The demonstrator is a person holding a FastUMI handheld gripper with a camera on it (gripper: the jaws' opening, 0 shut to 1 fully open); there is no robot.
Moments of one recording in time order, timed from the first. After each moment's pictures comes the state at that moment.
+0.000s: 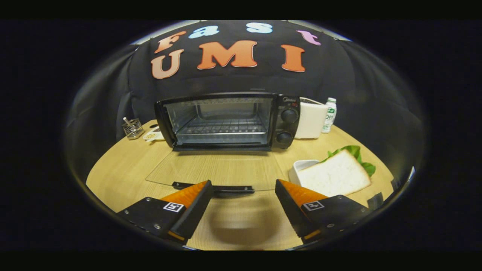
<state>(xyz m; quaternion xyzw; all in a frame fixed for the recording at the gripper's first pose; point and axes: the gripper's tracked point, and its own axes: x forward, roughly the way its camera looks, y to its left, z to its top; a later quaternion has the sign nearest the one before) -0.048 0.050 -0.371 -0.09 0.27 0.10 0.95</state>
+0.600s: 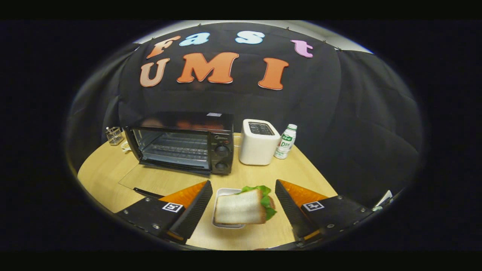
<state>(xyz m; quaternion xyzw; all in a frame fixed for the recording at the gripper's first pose) -0.004 -0.082 -0.269 -0.14 0.24 0.06 0.96</state>
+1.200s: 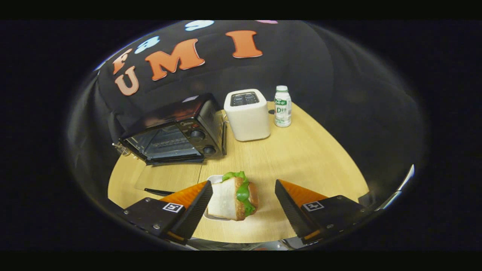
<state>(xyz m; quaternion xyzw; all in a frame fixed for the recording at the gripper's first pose) 0.015 -0.128 -0.325 0.02 0.41 0.10 0.91</state>
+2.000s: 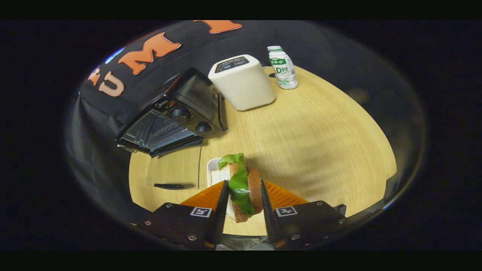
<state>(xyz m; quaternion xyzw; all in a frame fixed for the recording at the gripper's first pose) 0.006 -0.114 -0.371 0.08 0.53 0.12 0.83</state>
